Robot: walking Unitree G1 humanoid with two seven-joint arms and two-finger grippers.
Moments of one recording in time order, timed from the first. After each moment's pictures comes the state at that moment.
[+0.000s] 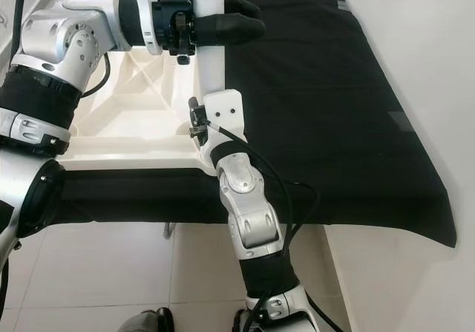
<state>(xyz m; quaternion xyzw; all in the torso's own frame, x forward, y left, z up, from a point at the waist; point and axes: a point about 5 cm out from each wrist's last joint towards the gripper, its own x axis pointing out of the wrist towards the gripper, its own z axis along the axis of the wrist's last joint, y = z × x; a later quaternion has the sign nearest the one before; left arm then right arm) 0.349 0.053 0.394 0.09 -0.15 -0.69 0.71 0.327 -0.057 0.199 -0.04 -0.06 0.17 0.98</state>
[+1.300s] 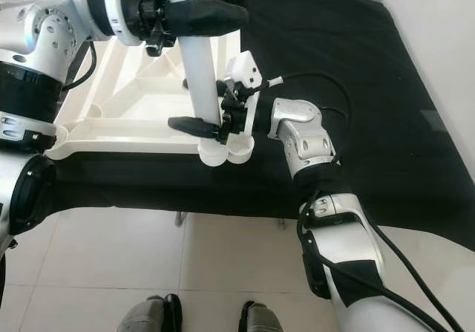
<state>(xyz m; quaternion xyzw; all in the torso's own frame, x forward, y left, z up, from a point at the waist) 0.329 0.070 0.404 0.08 -0.15 -0.76 0.62 0.360 -0.103 0.262 -0.10 -0.09 0.63 0.76</state>
